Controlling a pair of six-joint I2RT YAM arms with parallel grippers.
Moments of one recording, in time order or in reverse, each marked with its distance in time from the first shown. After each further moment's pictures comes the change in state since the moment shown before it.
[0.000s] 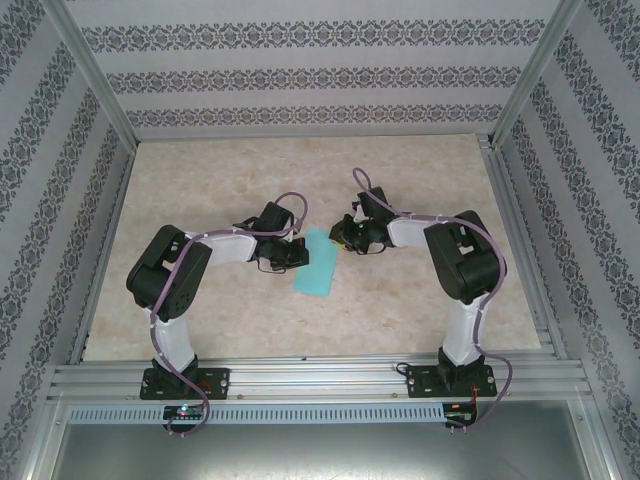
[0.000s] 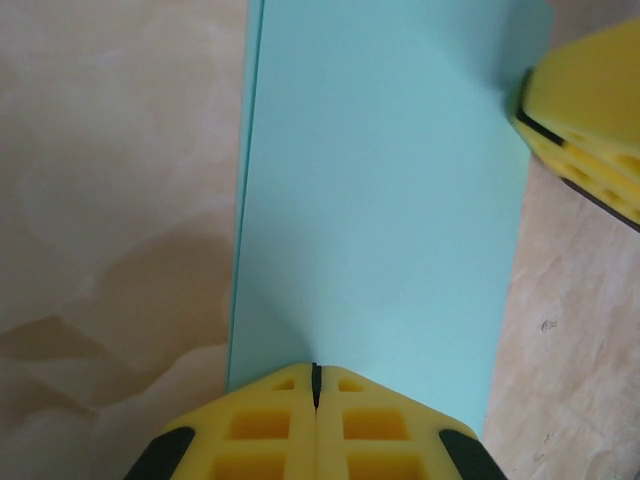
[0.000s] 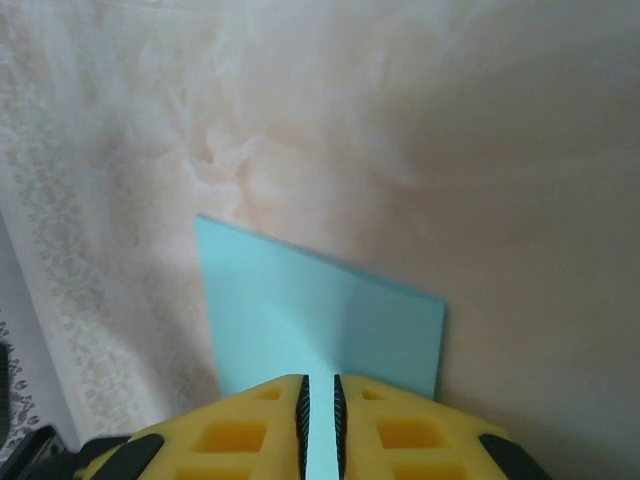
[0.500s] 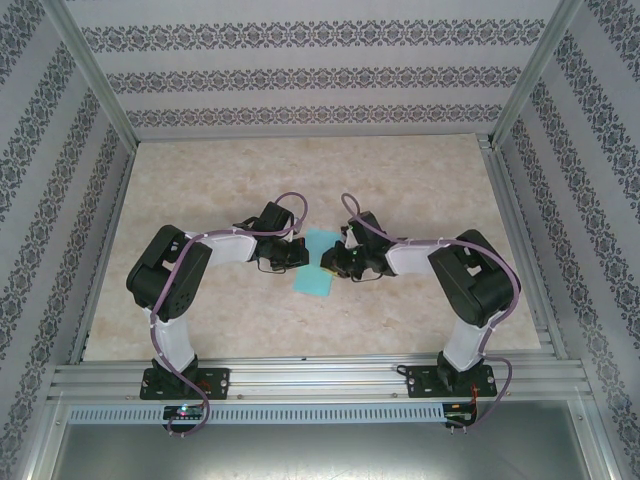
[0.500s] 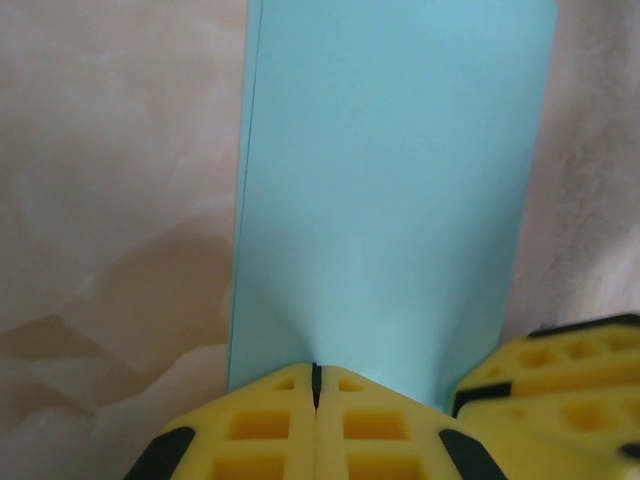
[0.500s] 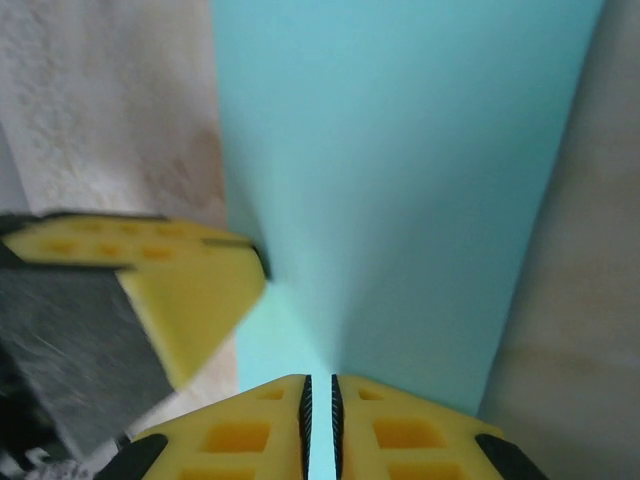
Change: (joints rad) left arm 0.000 0.000 0.000 -0.001 0.000 0.000; right arm 0.152 -0.142 -0.243 0.118 -0.017 0.061
